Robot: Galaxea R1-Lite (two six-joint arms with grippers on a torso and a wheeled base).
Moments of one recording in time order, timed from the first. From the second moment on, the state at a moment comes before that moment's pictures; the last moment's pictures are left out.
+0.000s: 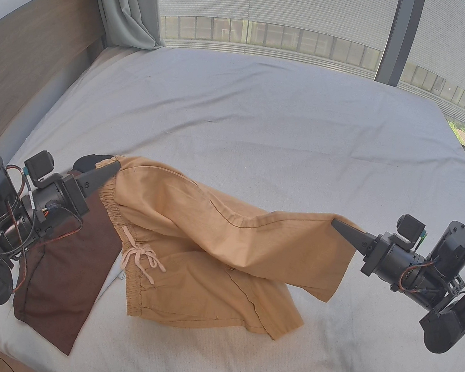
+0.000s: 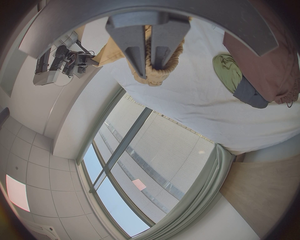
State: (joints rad) left arm -0.13 1.76 -0.39 -1.55 -0.49 -0.51; right arm 0.32 1.88 -0.41 -1.54 0.53 0.46
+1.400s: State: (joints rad) left arm -0.11 1.82 -0.42 -1.55 -0.48 -0.51; right arm 0.24 1.88 -0.44 -1.54 0.53 0.46
